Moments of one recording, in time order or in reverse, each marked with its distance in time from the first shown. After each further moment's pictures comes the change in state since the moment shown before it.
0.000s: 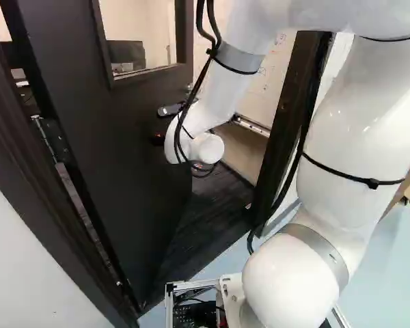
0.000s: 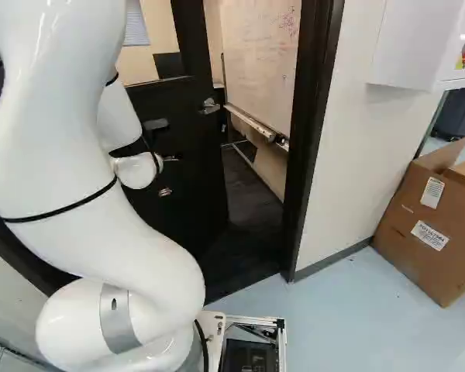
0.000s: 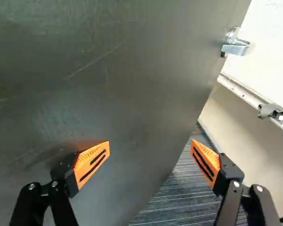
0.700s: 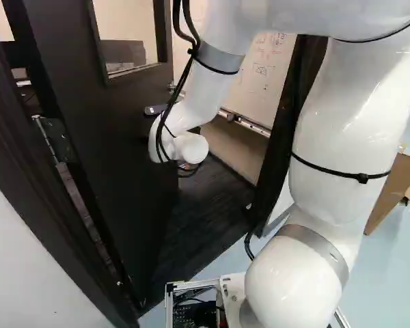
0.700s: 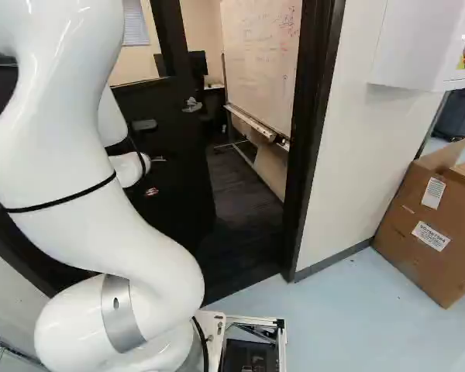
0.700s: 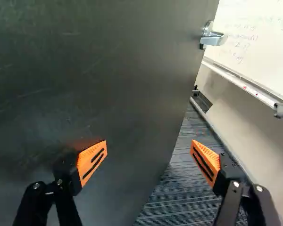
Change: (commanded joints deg) arm 6.0 -3.2 -3.5 5.6 0.0 -0.1
